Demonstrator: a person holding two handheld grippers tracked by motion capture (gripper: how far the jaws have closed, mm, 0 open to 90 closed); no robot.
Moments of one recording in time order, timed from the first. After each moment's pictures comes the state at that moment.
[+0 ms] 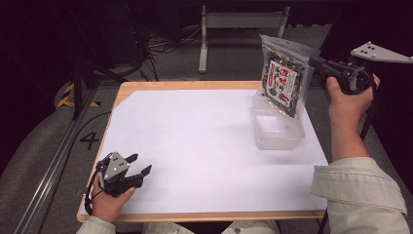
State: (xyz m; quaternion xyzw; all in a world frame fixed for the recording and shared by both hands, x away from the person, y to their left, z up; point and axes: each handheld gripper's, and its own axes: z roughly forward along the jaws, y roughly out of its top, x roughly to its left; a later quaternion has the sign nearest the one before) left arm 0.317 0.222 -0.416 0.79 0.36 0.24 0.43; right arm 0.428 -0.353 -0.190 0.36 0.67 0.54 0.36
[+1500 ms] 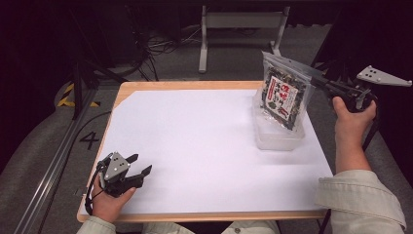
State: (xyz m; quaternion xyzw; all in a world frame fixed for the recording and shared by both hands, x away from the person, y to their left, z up) left arm 0.317 0.221 -0.416 0.79 0.36 0.24 0.43; right arm 0.427 -0.392 -0.245 0.34 0.68 0.58 0.30
